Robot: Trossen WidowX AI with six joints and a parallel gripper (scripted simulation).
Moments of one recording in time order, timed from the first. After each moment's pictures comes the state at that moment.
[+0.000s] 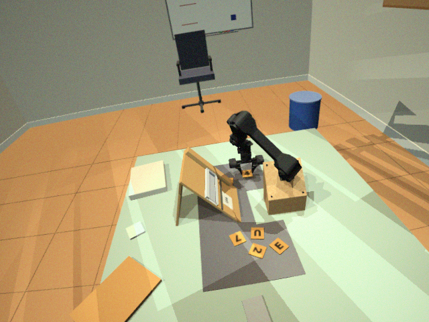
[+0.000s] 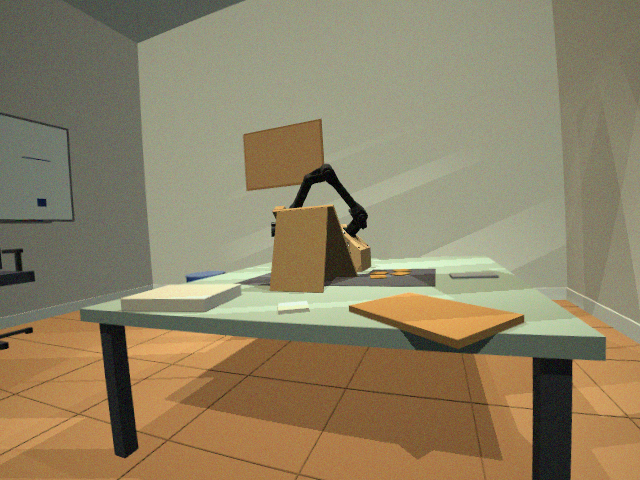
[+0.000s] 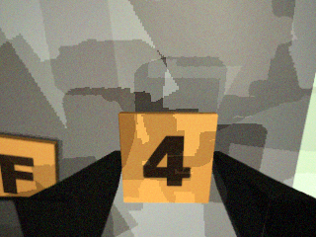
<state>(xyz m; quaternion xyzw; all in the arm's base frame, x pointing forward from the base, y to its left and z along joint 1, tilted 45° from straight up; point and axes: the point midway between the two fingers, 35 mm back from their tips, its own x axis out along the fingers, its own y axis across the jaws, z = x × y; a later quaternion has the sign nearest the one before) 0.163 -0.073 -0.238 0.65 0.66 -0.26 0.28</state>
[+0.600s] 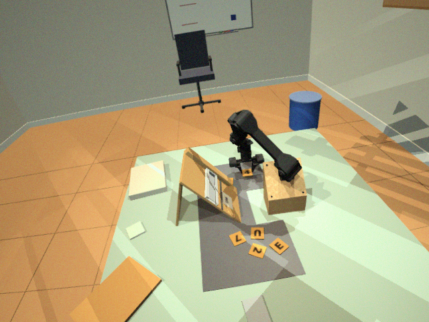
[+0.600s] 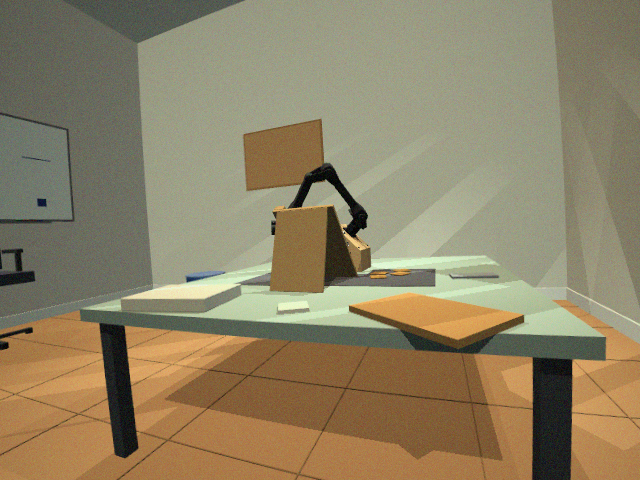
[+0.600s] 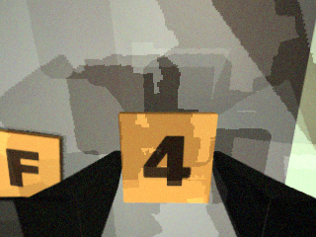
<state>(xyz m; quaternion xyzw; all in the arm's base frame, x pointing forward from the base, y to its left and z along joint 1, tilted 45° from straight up) 0.162 -0.078 -0.232 0.64 0.66 -0.26 0.28</state>
